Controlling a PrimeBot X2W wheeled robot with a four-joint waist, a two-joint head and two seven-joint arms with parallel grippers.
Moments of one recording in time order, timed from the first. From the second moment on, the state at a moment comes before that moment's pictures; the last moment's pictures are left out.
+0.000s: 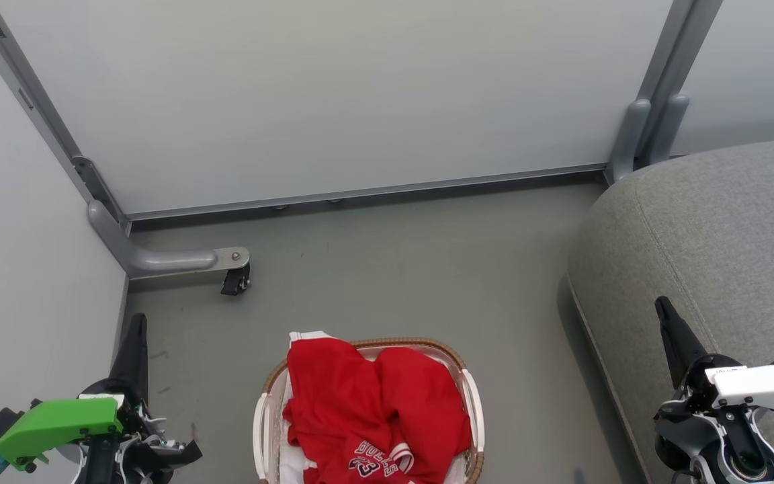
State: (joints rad) left arm -0.10 0.05 0.11 0.24 -1.61 -0.13 0.11; right arm -0.11 -0.05 -0.11 0.25 1.61 0.13 0.12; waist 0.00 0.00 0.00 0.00
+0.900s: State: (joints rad) left arm -0.06 0.04 0.05 0.26 -1.50 -0.13 0.03; right arm -0.08 -0.03 -0.09 0.29 1.49 0.13 0.03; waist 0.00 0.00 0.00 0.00
